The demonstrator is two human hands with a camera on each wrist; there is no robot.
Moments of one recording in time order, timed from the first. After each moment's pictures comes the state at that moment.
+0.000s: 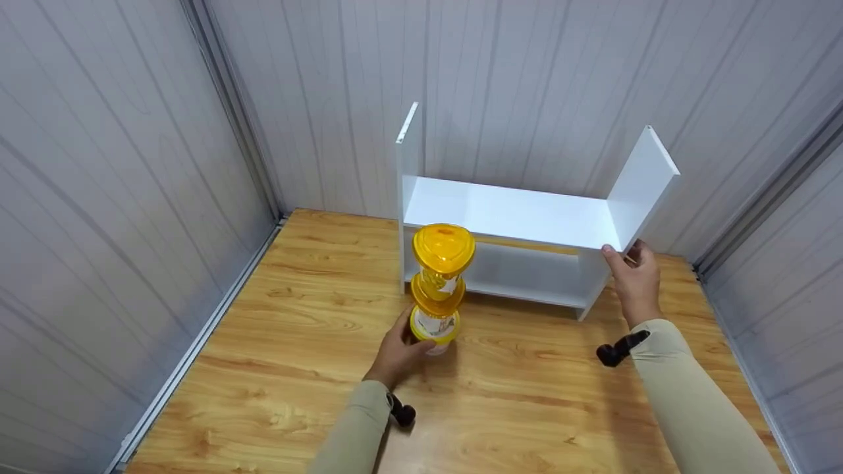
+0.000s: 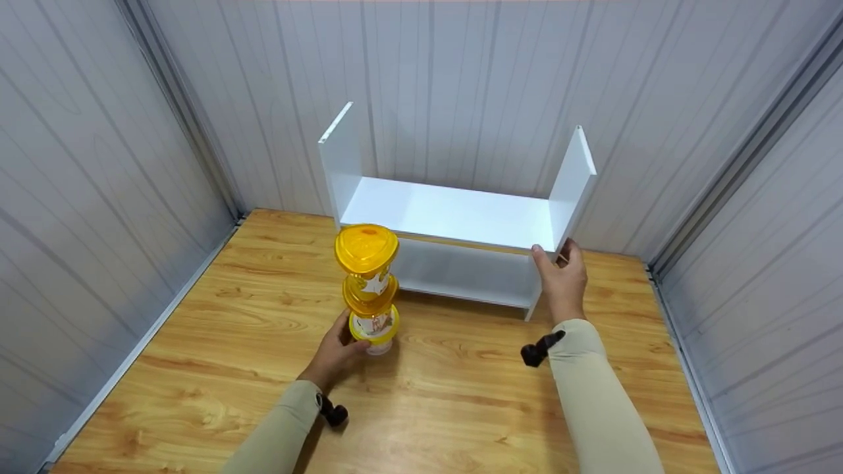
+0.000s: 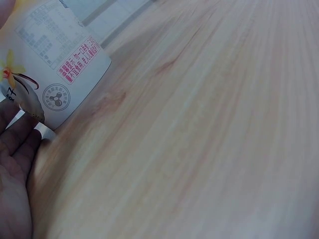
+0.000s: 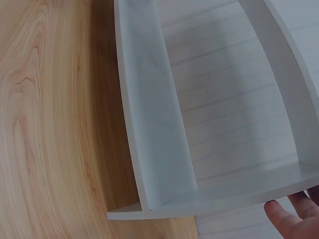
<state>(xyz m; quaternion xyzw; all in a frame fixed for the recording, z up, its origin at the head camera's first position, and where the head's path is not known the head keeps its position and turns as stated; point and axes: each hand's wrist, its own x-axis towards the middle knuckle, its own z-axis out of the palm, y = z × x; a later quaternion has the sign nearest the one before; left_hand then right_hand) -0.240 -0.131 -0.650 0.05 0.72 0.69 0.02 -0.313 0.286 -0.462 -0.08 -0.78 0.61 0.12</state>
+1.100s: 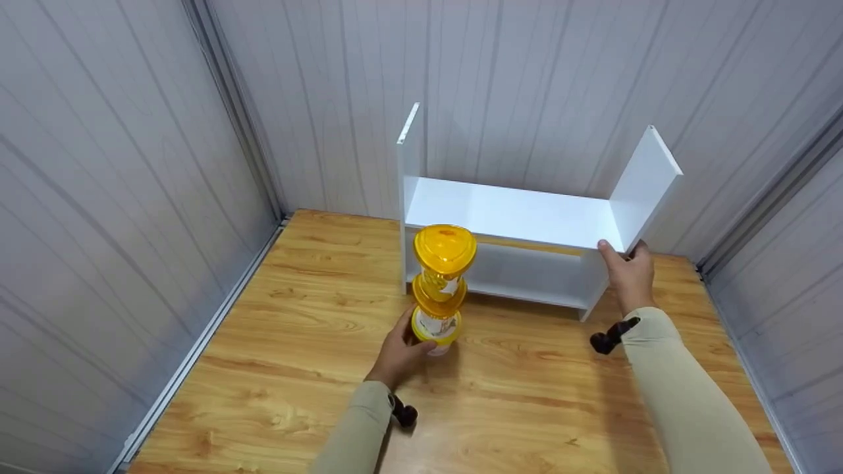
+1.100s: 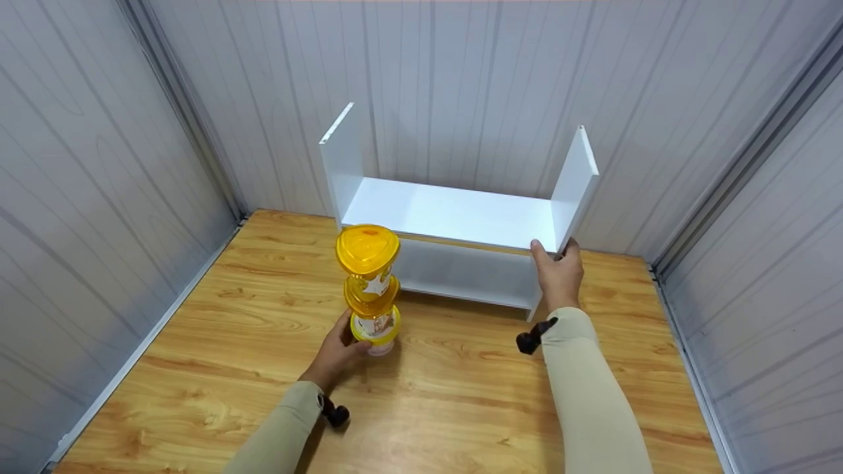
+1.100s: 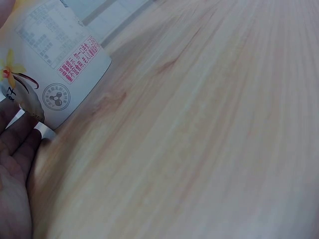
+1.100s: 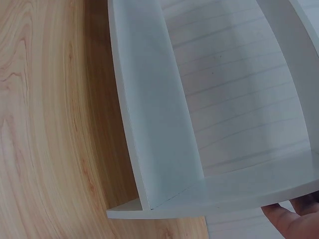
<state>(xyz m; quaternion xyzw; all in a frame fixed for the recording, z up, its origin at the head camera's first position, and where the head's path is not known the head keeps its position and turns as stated) -0.238 -0.131 -0.648 0.05 0.71 0.70 0.02 -0.334 0.281 -0.463 -0.11 -0.79 0.60 0.09</state>
